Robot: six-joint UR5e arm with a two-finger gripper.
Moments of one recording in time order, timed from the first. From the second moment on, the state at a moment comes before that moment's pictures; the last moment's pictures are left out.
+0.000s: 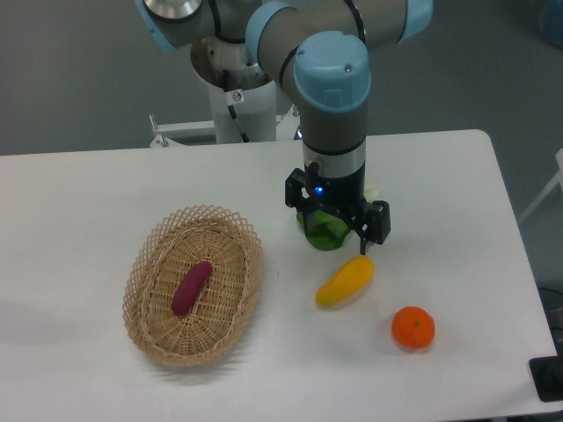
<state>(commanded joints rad) 2.45 -1.80 -1.53 -1.15 1.58 1.04</state>
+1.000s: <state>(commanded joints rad) 2.34 -1.80 -1.62 -1.13 1.58 0.81</state>
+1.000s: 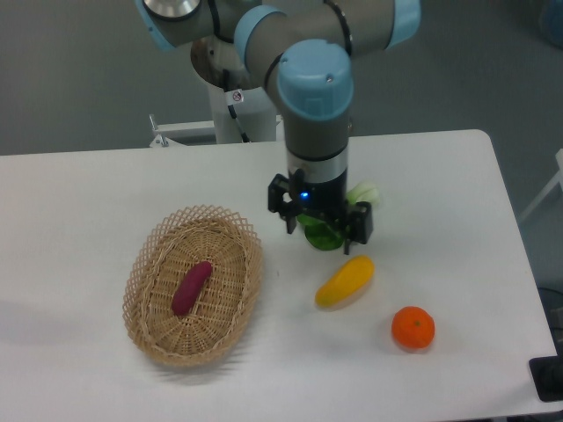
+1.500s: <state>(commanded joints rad) 2.16 -1.85 -1.77 -0.93 1.58 0.62</state>
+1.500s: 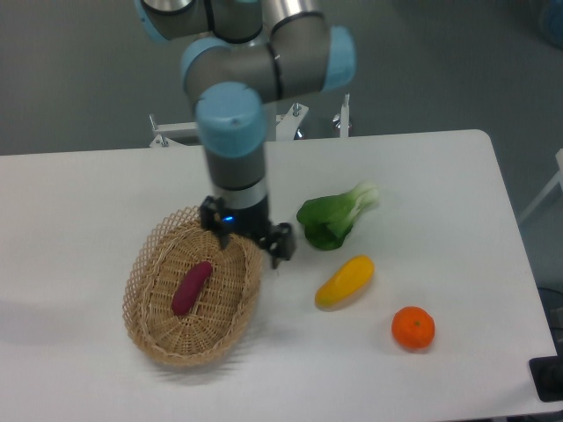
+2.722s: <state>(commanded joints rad) 2.06 -2.02 -1.81 -0.84 1.58 0.58</state>
